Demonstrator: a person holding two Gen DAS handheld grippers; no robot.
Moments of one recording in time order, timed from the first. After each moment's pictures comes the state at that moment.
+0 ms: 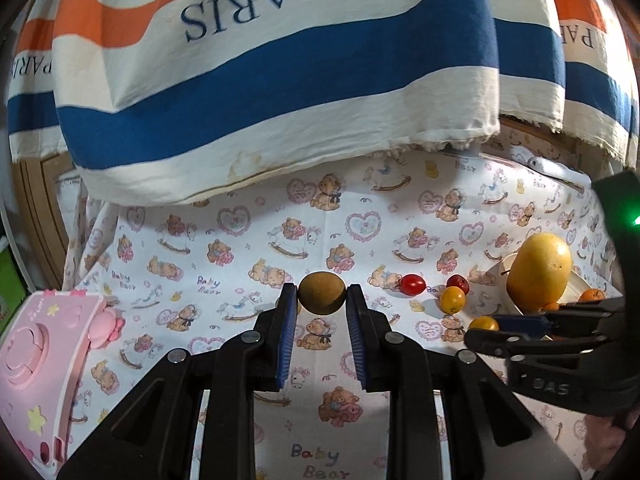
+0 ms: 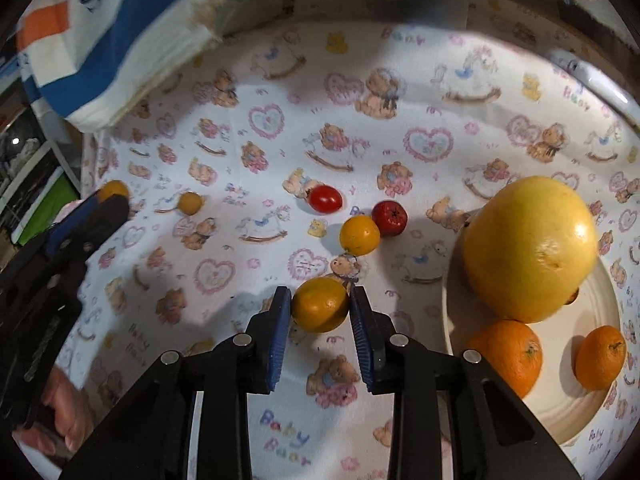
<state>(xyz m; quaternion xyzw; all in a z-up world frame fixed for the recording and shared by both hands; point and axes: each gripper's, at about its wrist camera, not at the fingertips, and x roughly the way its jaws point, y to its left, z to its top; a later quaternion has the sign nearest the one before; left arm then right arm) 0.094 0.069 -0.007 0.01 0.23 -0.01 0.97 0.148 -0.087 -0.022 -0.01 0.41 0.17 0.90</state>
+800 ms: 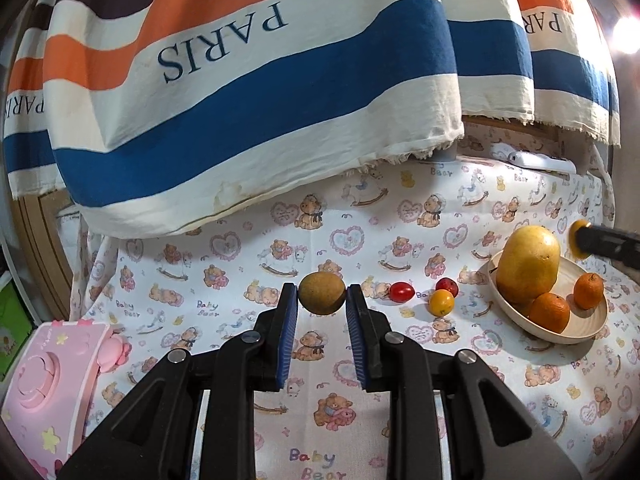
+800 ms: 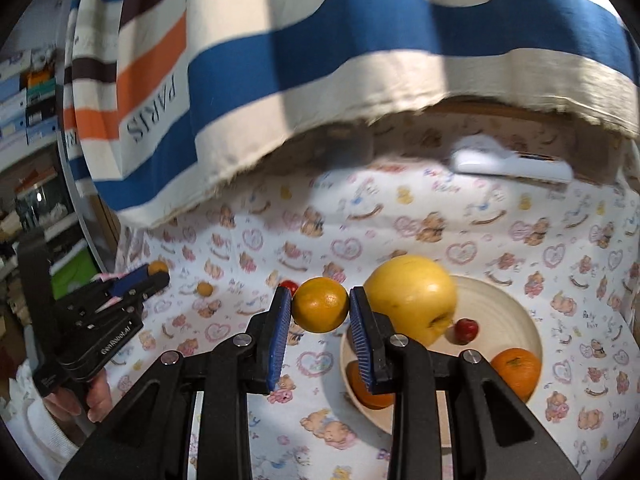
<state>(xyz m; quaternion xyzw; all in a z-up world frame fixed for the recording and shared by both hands) 0.082 0.054 -0.001 0.05 0.20 -0.02 0.98 0.075 -0.194 0.032 0.06 0.22 0.17 0.96</state>
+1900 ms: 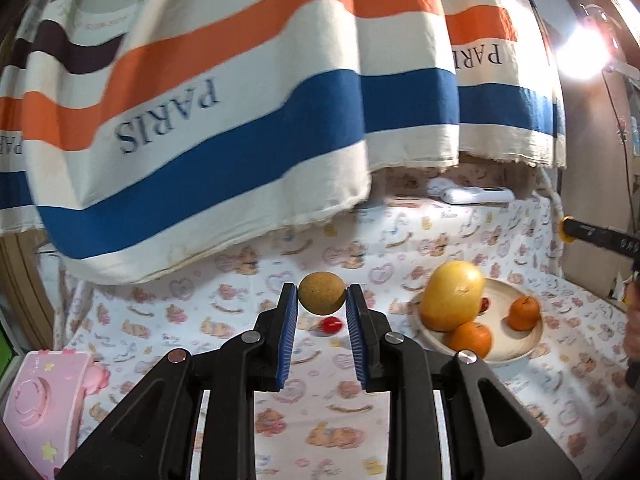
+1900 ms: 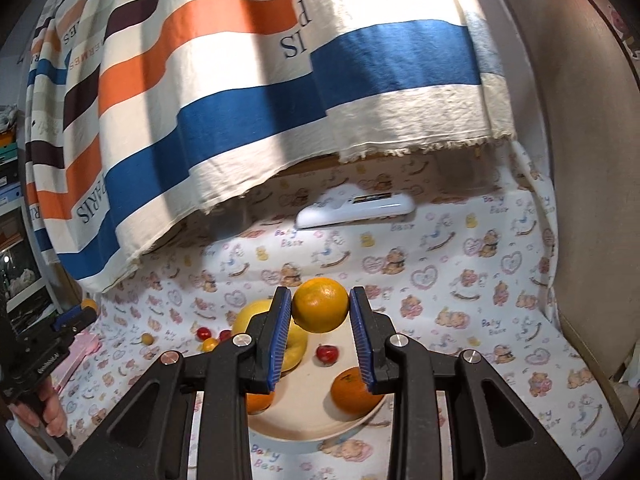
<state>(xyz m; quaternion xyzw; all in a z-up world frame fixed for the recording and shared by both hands) 0.050 0.011 0.038 0.05 0.16 -0.10 0.98 0.041 -0.318 0.041 0.12 0.16 0.06 0.98</state>
